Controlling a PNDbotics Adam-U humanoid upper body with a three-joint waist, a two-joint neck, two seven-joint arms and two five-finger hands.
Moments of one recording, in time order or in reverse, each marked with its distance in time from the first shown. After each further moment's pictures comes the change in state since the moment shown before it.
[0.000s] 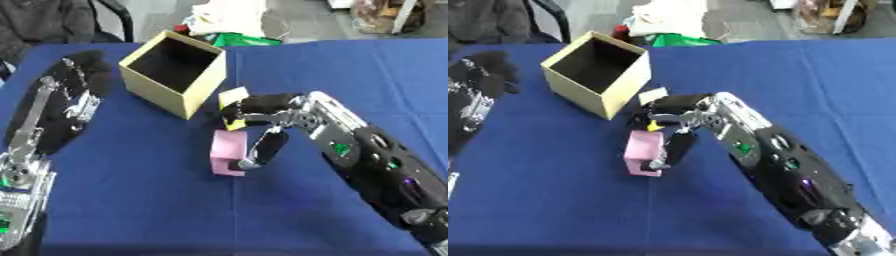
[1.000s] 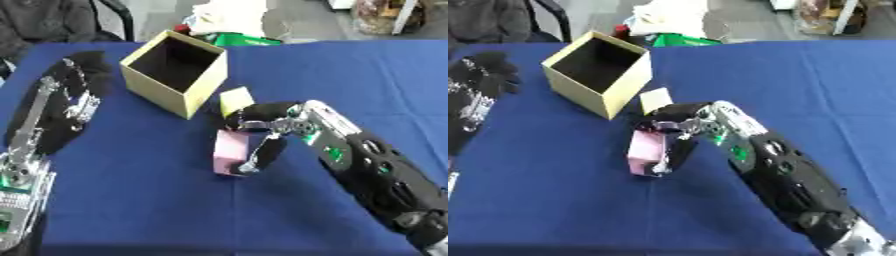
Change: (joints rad) left arm 0.000 0.000 0.000 0.000 0.000 0.000 -0.002; right arm 0.010 0.024 -0.007 0.080 0.042 -0.020 -0.023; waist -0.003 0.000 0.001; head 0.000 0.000
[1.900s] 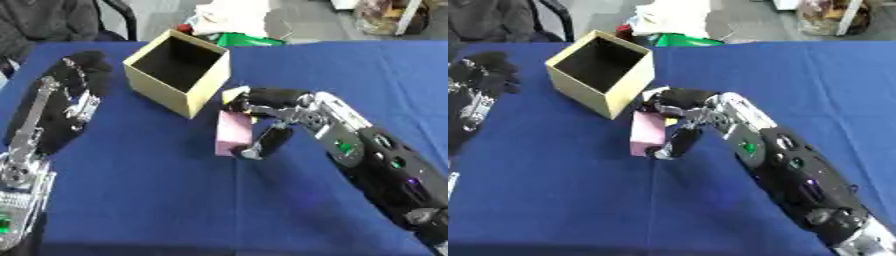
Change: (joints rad) left arm 0.000 0.001 0.001 -0.006 0.002 -0.001 0.001; right arm -0.024 -0.098 -0.020 -0.150 -0.138 0.048 -0.113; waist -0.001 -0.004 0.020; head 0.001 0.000
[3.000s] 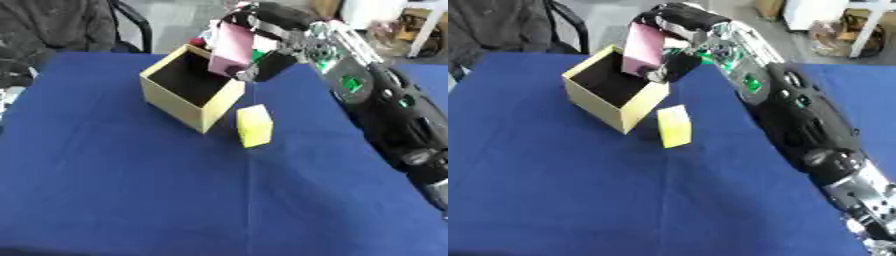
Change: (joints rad) left arm -0.079 -0.034 0.008 -0.075 0.115 0.036 0.290; right arm -0.189 -0.091 -0.218 0.209 0.161 0.046 -0.233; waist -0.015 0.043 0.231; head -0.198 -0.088
